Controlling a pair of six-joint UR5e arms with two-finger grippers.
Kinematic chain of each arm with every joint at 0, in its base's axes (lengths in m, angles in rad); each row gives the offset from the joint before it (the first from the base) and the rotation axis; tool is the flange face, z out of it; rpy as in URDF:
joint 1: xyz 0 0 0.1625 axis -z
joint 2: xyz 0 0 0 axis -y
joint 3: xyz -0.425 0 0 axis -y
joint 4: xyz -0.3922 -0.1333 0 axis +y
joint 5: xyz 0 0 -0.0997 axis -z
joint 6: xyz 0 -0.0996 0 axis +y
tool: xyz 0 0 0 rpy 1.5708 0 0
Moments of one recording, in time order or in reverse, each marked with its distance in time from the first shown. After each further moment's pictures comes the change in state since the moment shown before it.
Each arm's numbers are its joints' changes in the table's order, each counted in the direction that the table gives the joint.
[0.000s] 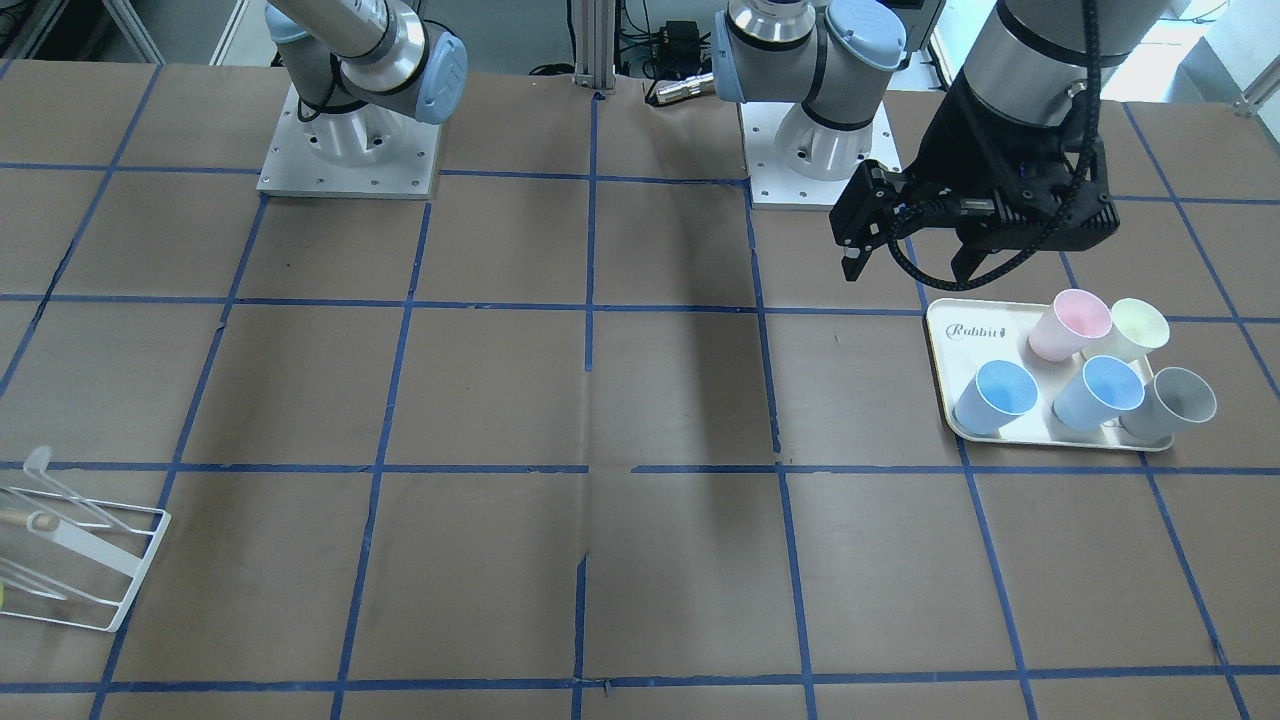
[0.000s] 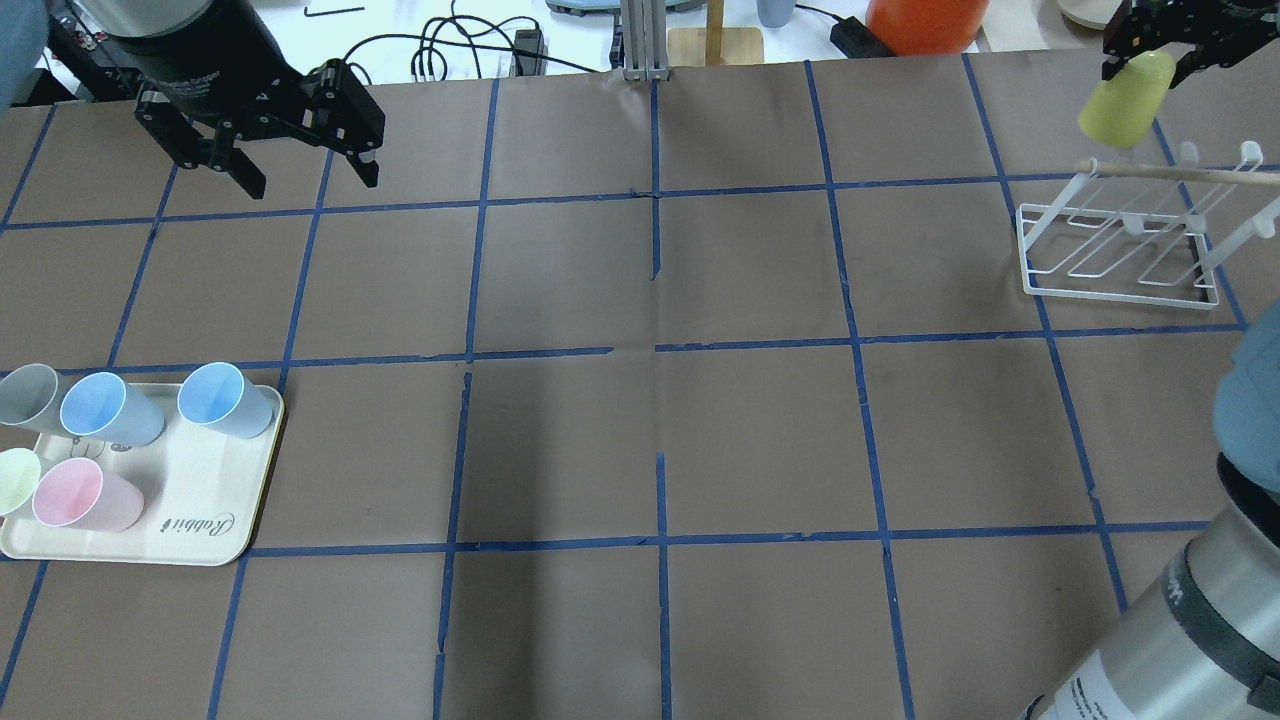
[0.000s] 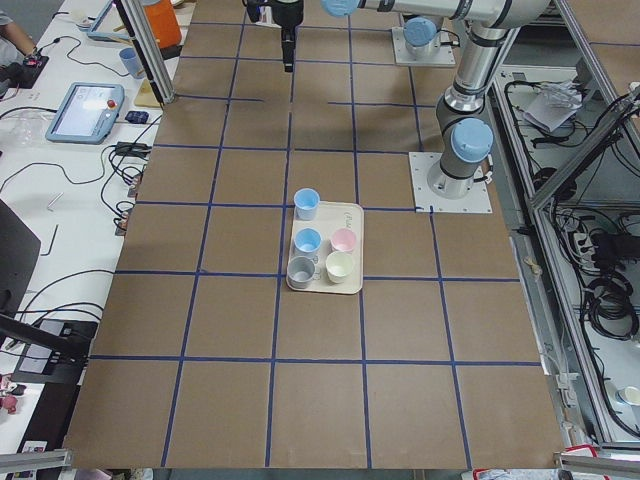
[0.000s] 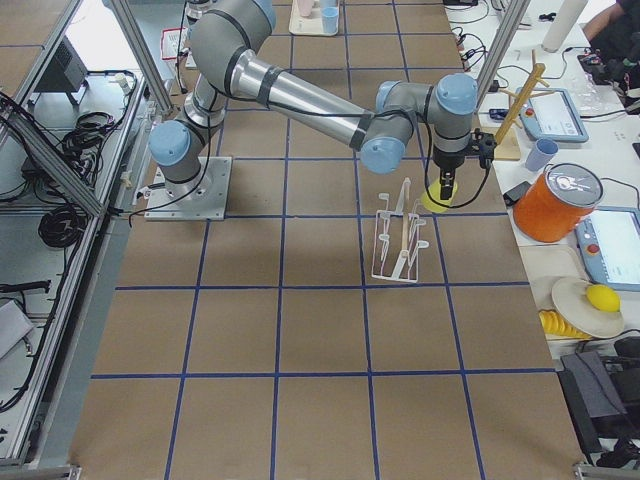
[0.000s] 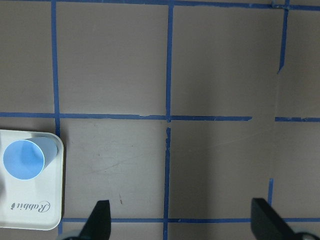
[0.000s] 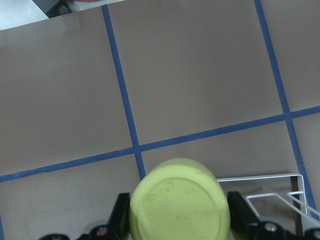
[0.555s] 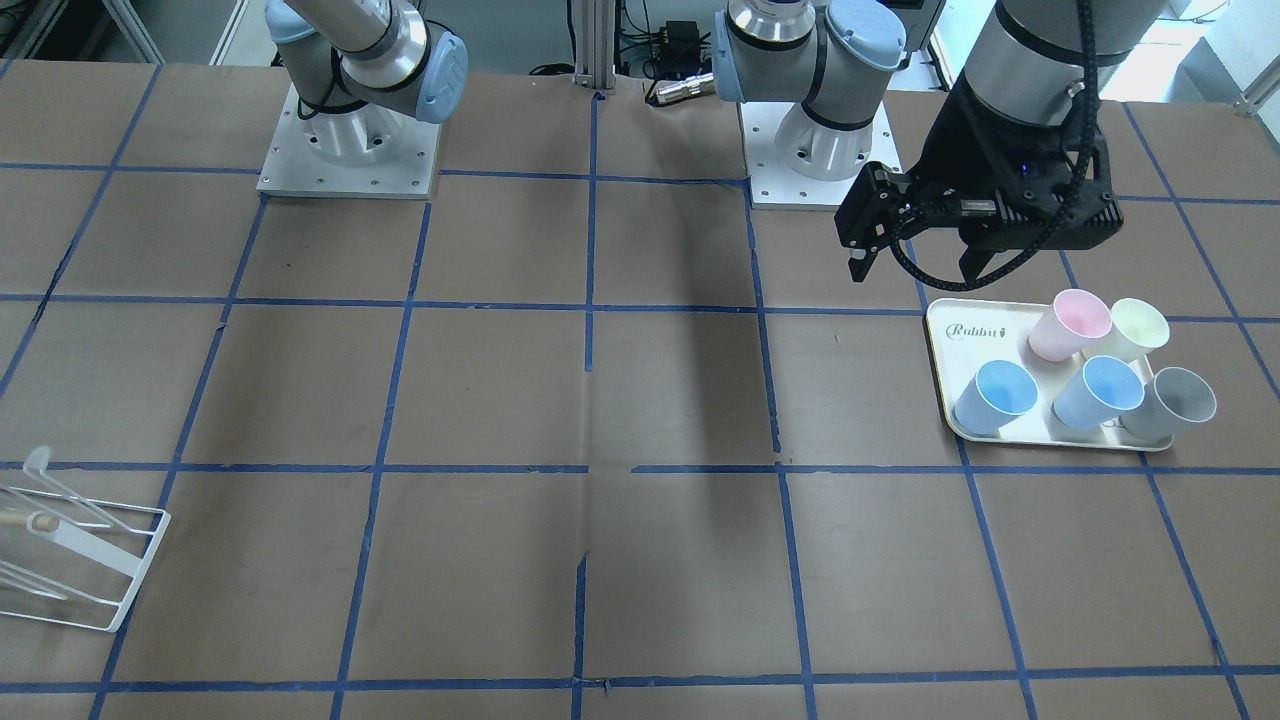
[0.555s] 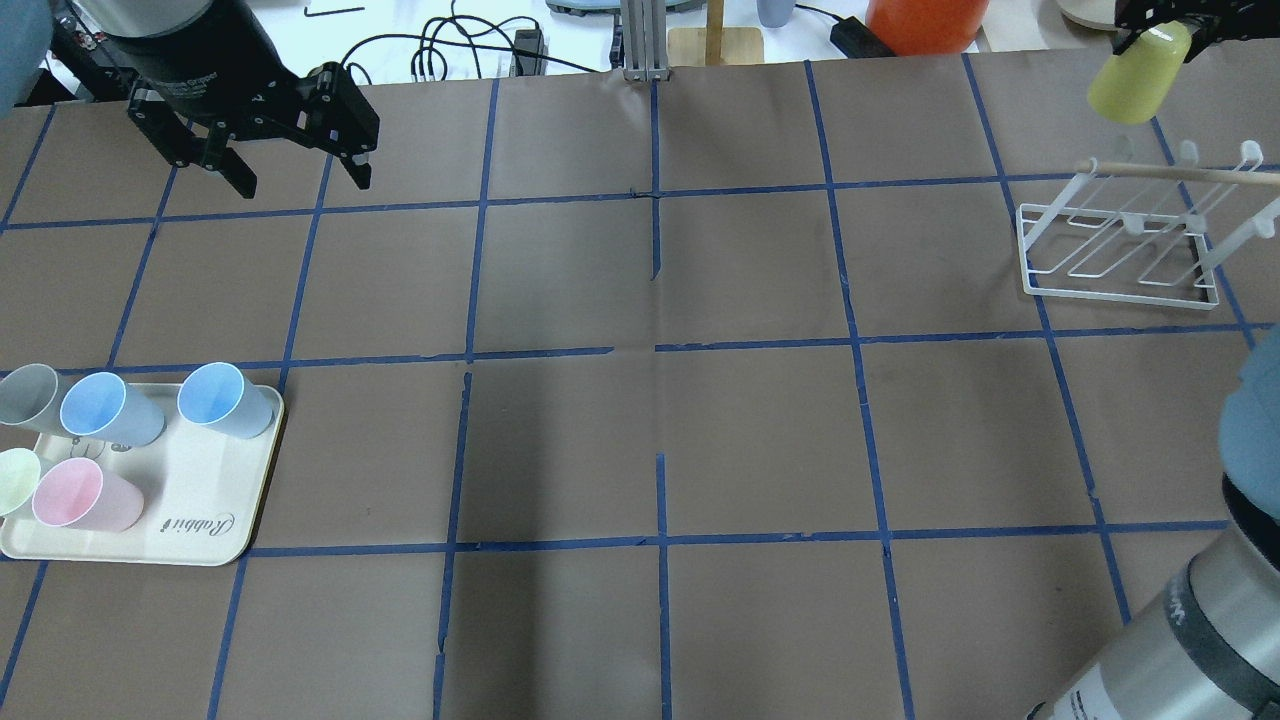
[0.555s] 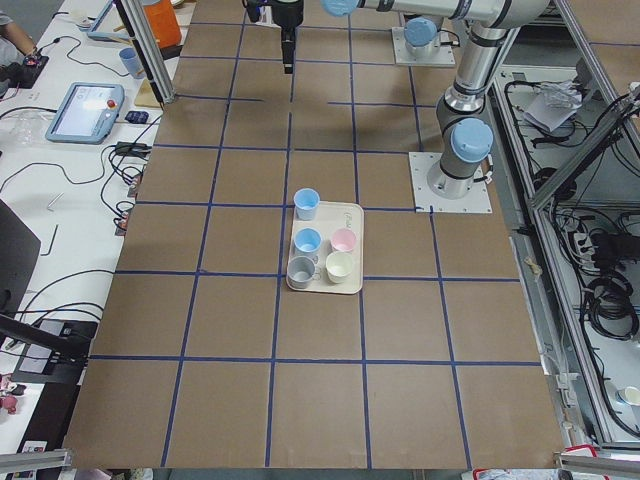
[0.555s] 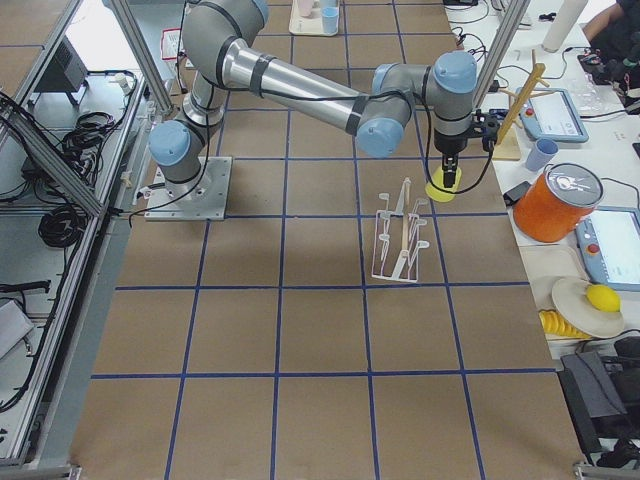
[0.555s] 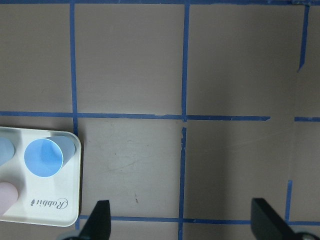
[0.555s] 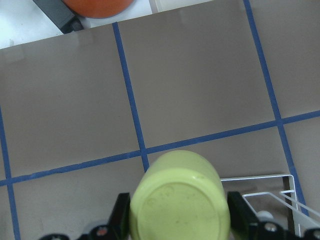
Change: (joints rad) left arm 0.002 0.000 0.001 -0.001 0.018 -0.002; right arm -0.006 -0.035 -0.016 -0.016 0.000 -0.005
